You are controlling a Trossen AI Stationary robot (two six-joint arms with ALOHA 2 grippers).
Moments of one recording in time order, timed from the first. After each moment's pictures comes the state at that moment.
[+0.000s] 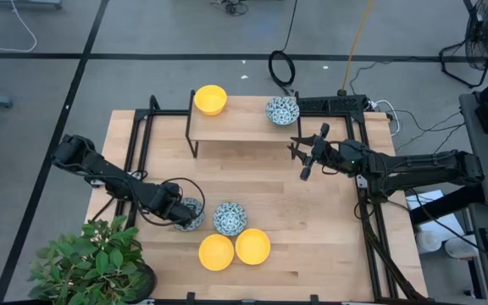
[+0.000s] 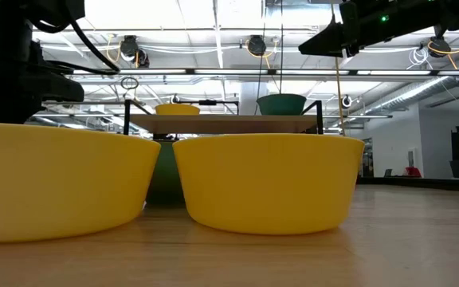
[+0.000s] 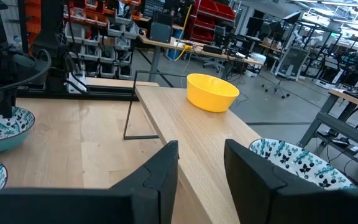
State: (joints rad) left arm -0.42 1.44 0.82 -1.04 -0.03 -1.86; right arm -0.10 0.90 0.52 0.30 0.36 -0.20
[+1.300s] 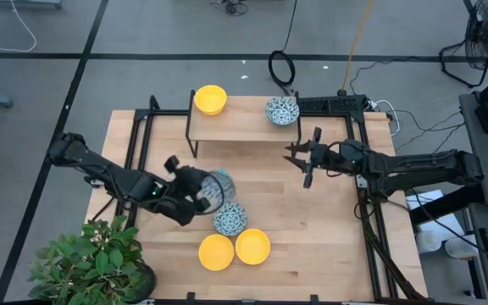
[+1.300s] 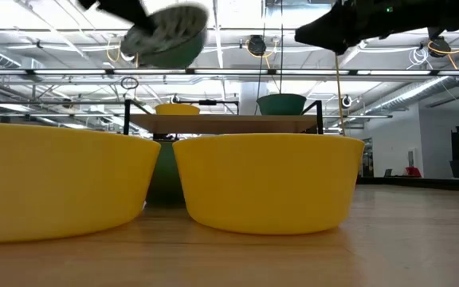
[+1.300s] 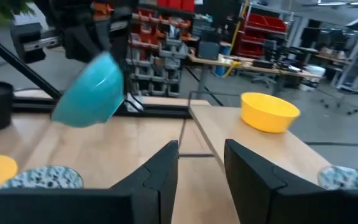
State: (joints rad) left arm -0.44 1.35 1.17 -0.83 -0.96 -0.66; right arm -0.10 0.91 0.52 0.35 0.13 -0.14
